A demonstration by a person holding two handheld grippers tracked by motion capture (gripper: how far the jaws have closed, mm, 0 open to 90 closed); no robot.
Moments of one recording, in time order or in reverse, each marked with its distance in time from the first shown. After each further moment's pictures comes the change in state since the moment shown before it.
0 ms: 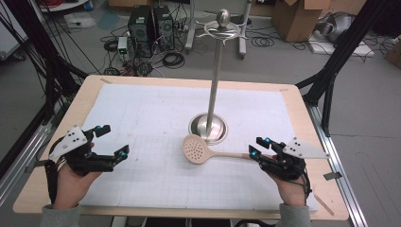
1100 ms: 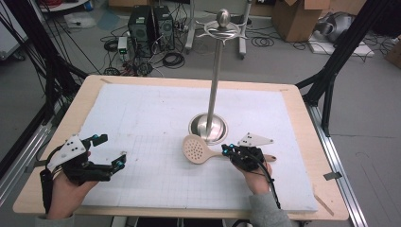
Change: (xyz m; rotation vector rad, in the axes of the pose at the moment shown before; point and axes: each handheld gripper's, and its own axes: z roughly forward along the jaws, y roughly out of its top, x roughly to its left) left arm -0.005 -0.015 -0.014 0.059 0.010 0.007; right arm 0.015 -0.034 0.102 0.258 0.043 0.021
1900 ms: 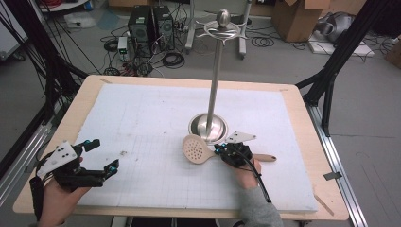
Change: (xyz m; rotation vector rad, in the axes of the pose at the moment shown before) left arm 0.002 -0.008 -0.019 0.009 0.027 -0.014; right arm 0.001 -0.002 0.042 0.095 -0.040 -0.003
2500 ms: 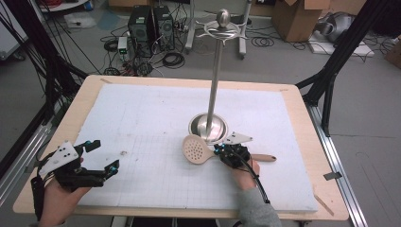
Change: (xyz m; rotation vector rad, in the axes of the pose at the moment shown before) left arm 0.001 -0.003 0.003 0.017 0.000 -0.008; right arm 0.007 -0.001 0.003 0.017 -0.062 -0.016
